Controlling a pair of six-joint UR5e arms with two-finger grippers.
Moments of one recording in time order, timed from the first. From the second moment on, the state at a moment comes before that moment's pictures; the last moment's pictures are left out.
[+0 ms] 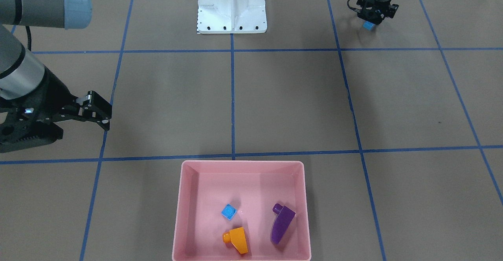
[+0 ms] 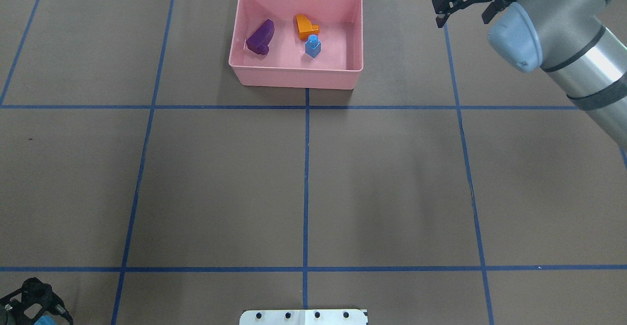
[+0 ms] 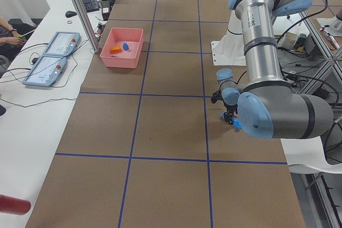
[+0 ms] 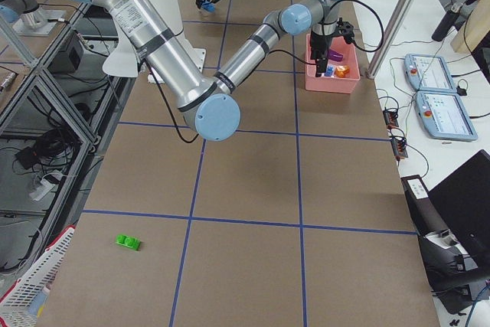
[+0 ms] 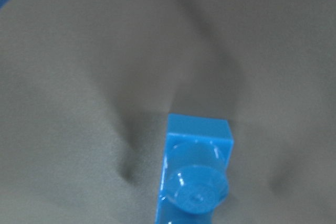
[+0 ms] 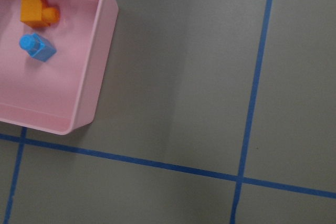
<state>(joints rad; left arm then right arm) -0.03 -1.09 -2.09 -2.02 -1.93 -0.90 1.10 -0.93 1.73 -1.86 2.24 0.53</state>
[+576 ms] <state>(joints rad) -0.02 -1.05 -2.17 -2.01 -1.93 -0.95 1.14 -1.03 1.81 -1.88 2.24 0.46</state>
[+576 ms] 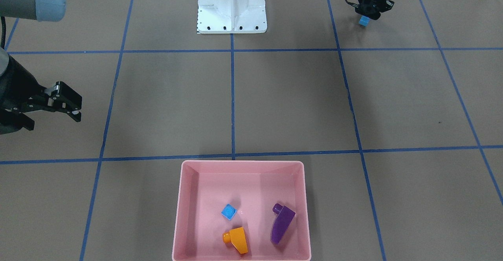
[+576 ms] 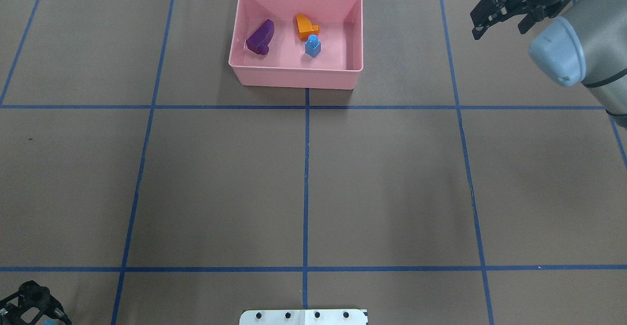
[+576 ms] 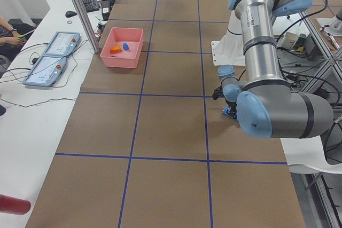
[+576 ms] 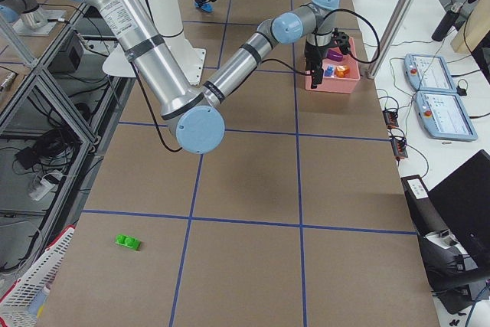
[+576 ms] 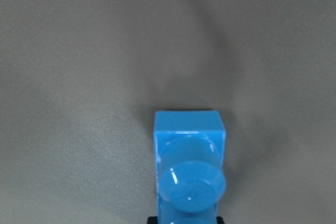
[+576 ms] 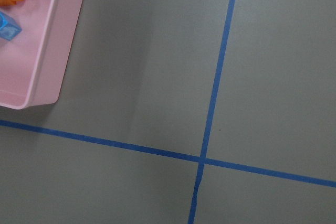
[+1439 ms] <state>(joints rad) -0.48 -1.20 -2.31 -2.01 -2.23 -0.97 1.15 -1.43 1.96 -1.88 2.23 0.28</state>
